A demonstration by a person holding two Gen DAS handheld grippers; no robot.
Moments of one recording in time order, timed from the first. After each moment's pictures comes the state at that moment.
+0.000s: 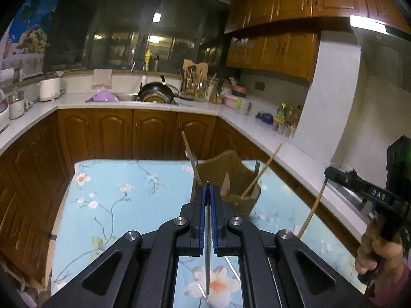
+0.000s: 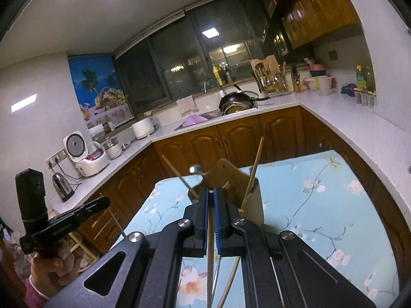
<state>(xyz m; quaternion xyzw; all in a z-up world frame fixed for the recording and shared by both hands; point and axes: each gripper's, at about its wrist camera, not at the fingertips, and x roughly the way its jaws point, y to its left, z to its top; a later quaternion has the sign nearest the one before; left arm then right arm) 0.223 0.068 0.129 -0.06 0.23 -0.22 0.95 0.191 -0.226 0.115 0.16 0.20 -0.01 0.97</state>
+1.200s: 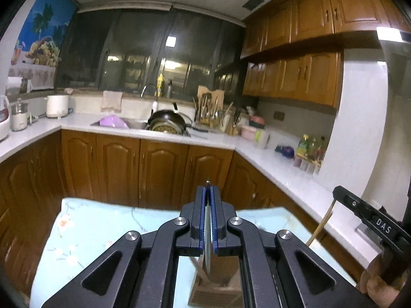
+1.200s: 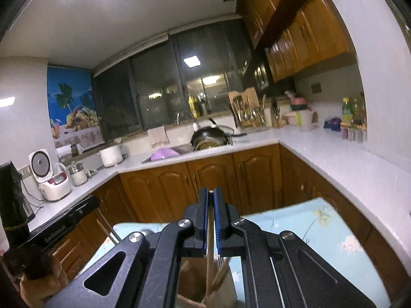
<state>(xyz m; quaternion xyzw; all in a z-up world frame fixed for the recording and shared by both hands) 0.370 -0.033 0.058 -0.07 0.16 -0.18 0.97 0.298 -0.259 0.097 0.13 0.14 -0.09 0.98</state>
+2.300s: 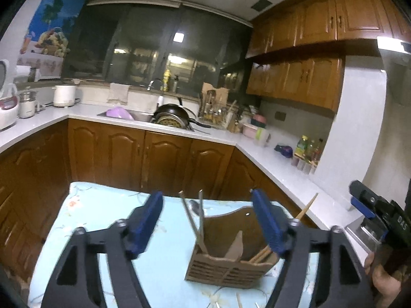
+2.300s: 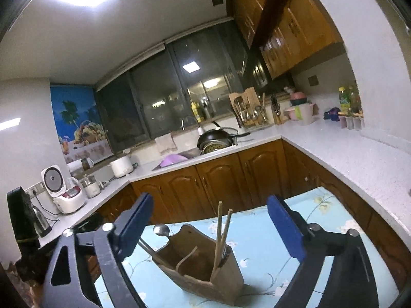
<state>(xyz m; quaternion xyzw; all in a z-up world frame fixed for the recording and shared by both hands) 0.319 0.018 0.101 -0.10 0.16 -0.16 0.97 0.238 -0.268 0.118 0.17 0.11 -0.07 0.98</state>
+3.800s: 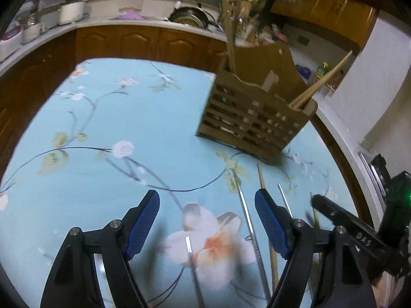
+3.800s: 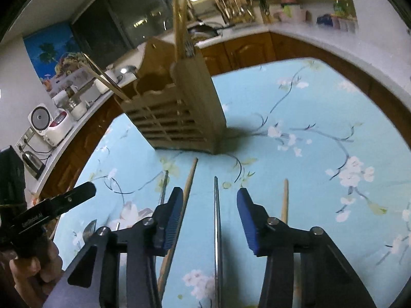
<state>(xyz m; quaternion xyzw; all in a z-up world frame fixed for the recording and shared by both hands) 0.283 -0.004 0.015 -0.10 0.41 -0.16 0.89 0.217 -0.241 -0.058 0.21 0.38 -0.05 0.90</state>
